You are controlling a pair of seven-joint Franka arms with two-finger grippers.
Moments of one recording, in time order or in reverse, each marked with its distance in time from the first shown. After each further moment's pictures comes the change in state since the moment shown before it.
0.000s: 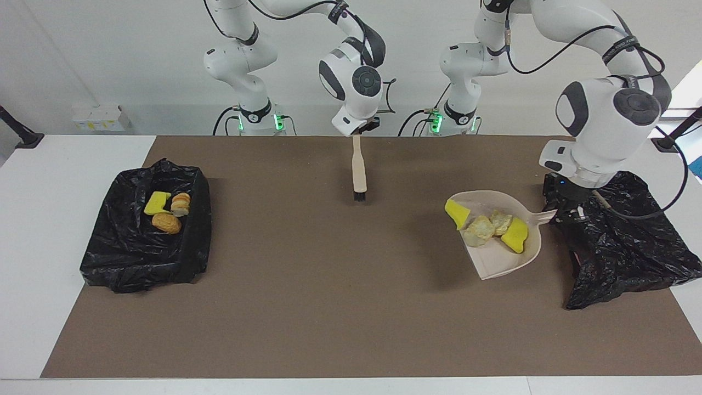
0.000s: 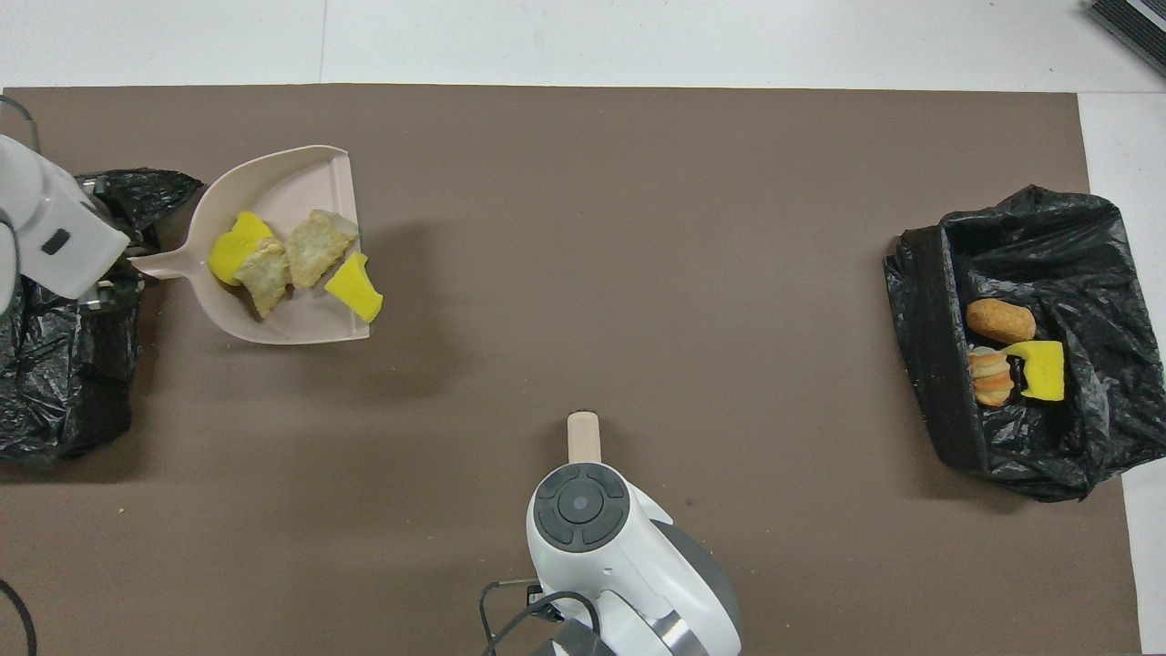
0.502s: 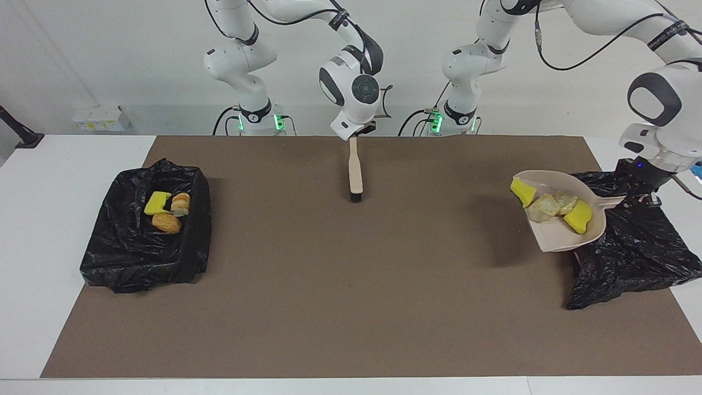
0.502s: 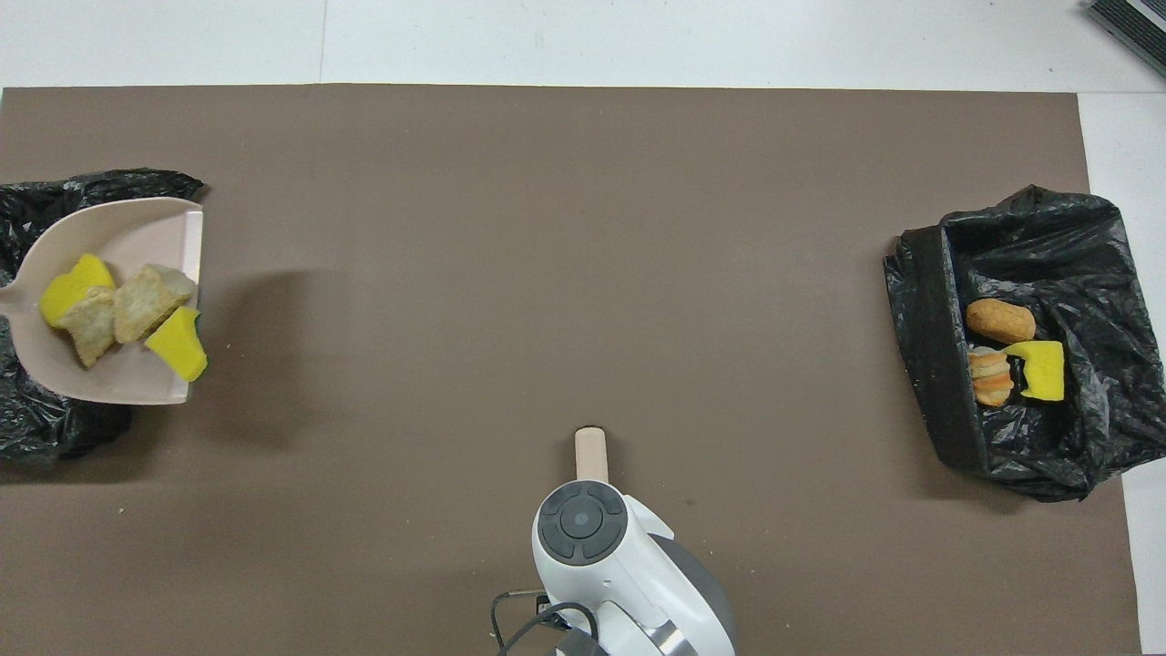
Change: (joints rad) left arm 0.283 0.001 0.005 0.014 -0.001 0.001 0.417; right arm 0.016 0.003 -0.002 -0.064 0.000 0.043 -0.001
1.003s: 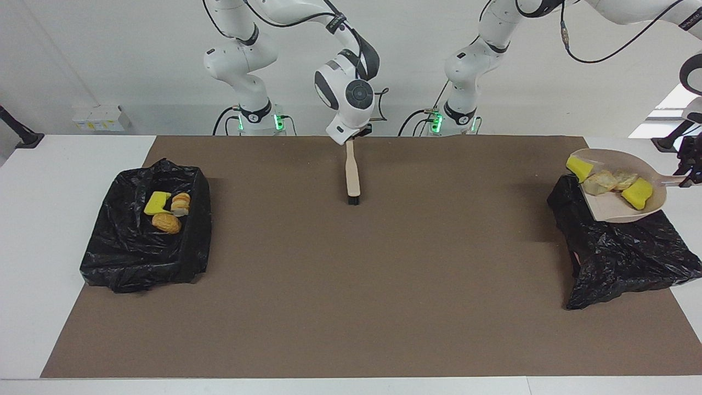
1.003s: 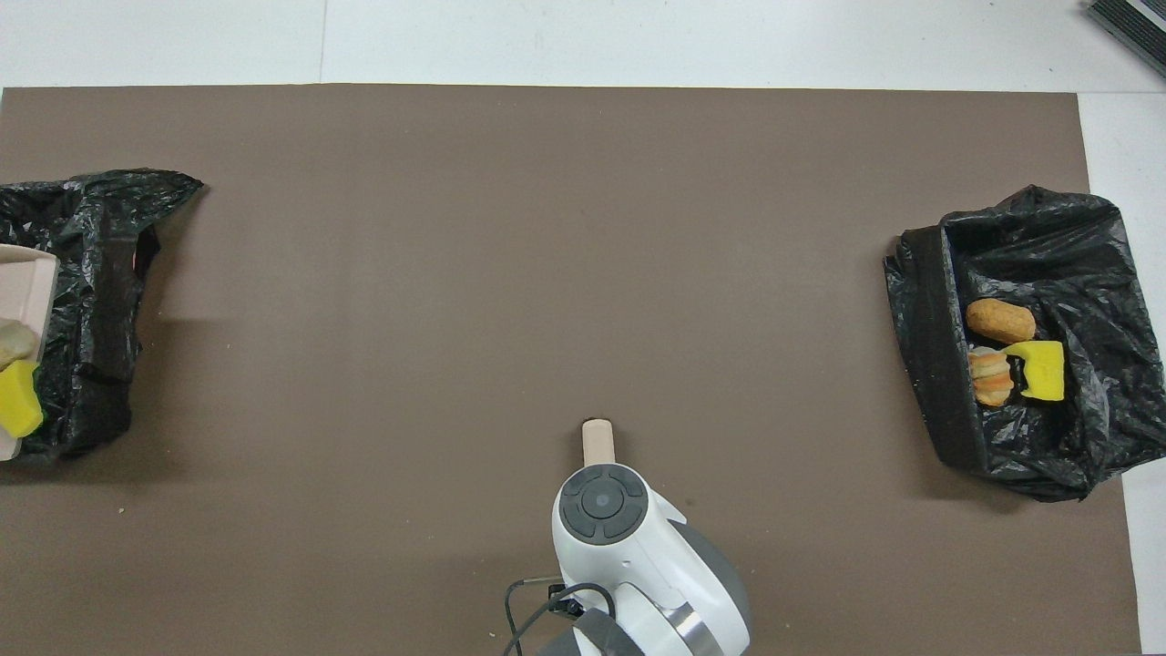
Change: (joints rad) left arm 0.175 0.032 0.001 0.091 0.070 0.093 0.282; right arm -0.036 -0.001 -0.004 -0.012 0.000 0.003 -0.052
